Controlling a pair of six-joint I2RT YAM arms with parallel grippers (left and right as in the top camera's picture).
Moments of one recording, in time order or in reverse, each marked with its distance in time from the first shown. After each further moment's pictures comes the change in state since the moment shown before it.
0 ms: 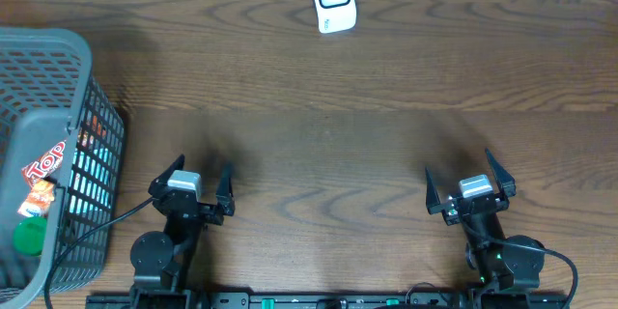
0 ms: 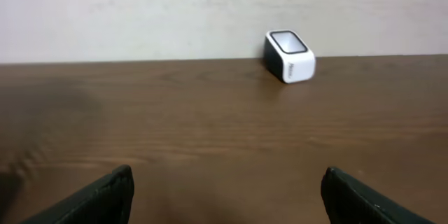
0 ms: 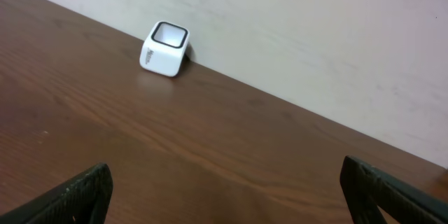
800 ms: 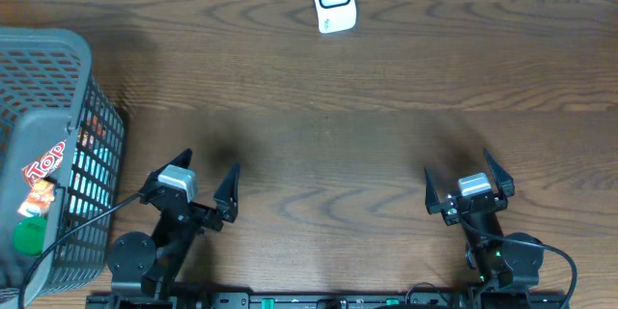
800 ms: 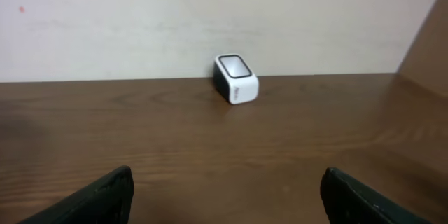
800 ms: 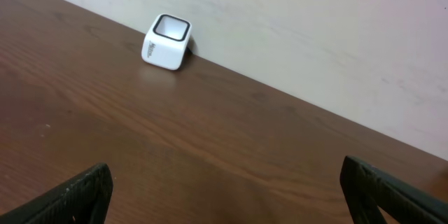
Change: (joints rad) left arm 0.000 0.125 0.258 -0.118 0.162 -0.076; right arm 0.000 0.027 0.000 0.000 0.000 0.000
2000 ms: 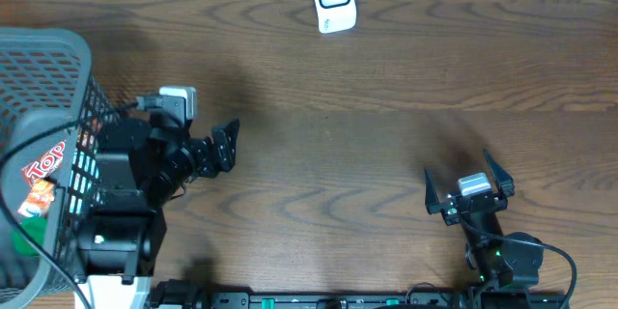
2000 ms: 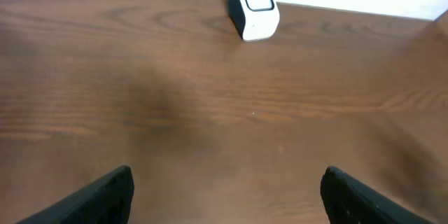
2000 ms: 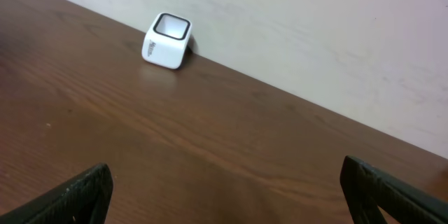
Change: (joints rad) left arm 0.000 0.697 0.585 -0.362 -0.015 -0.023; right arm 0.000 0.004 0.000 0.000 0.000 0.000
